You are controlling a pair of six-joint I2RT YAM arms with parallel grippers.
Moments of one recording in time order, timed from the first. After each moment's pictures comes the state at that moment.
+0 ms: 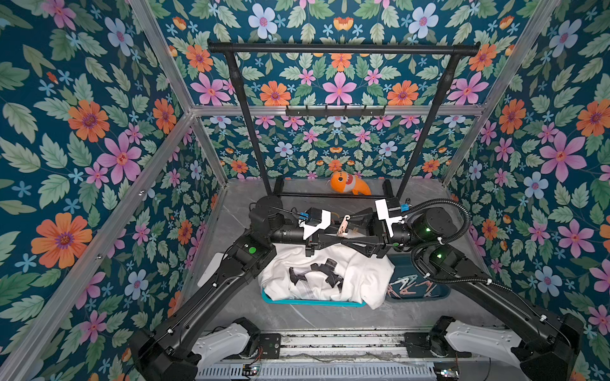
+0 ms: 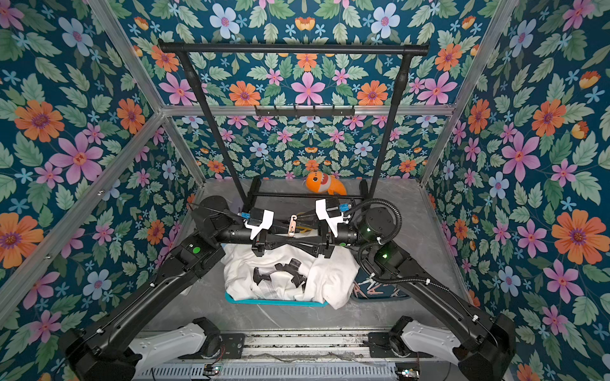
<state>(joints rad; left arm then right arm) -0.65 1.10 1.10 -0.03 1.01 0.23 0.72 1.10 1.01 0.40 -0.85 0.19</state>
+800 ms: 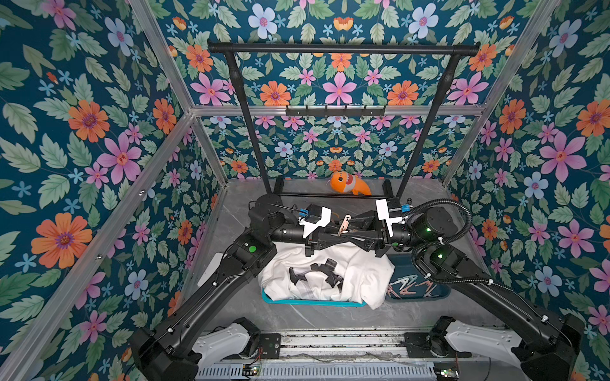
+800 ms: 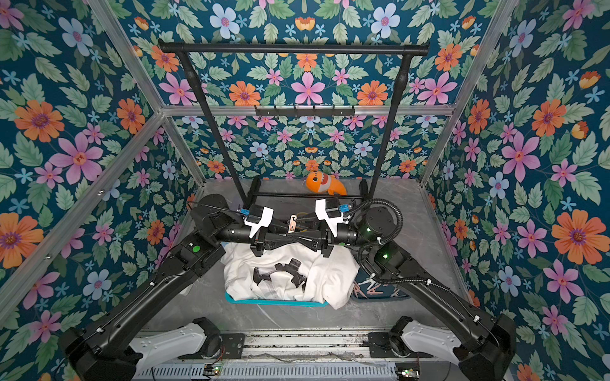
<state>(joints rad) -0.65 1.10 1.12 -0.02 1.04 0.16 0.73 1.10 1.03 0.38 -0.82 0.16</state>
